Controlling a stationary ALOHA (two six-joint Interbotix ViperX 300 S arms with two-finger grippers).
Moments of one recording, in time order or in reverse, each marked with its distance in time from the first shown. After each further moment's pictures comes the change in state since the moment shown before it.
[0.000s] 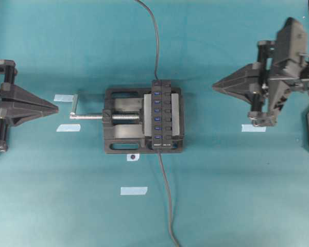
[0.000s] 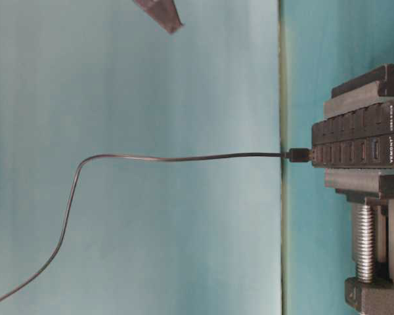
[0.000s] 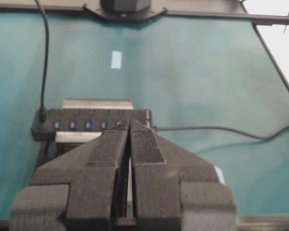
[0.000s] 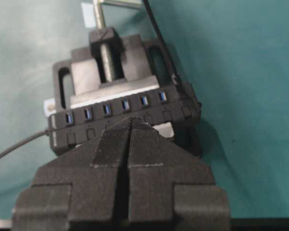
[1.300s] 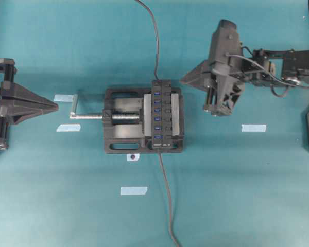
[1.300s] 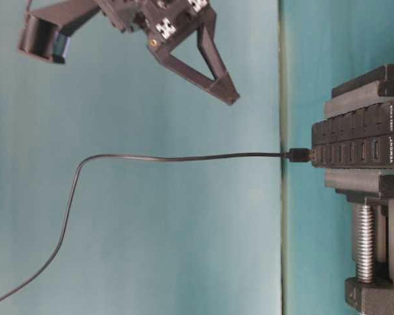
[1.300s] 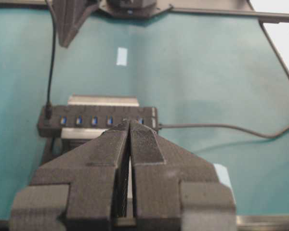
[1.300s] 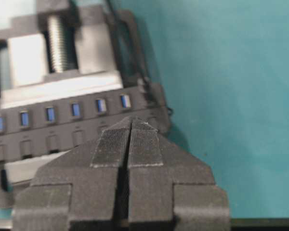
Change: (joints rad) left arm 0.015 -0.003 0.000 0.002 0.011 0.000; right arm -0.061 0.351 -0.190 -0.083 0.009 -0.071
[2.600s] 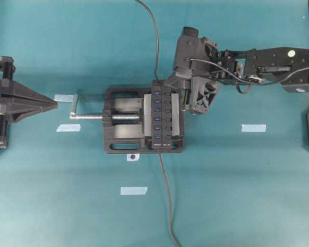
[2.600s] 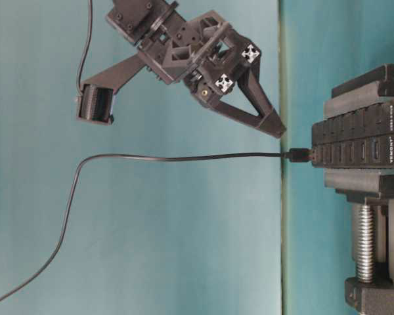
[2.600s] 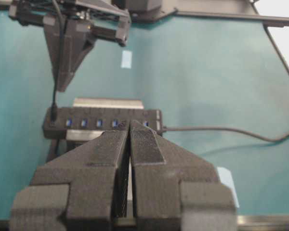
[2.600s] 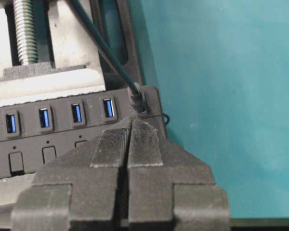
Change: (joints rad) left arm 0.012 -0.008 0.000 -0.002 0.002 0.000; right arm -0.006 0.193 -0.127 -0.002 0.052 -0.046
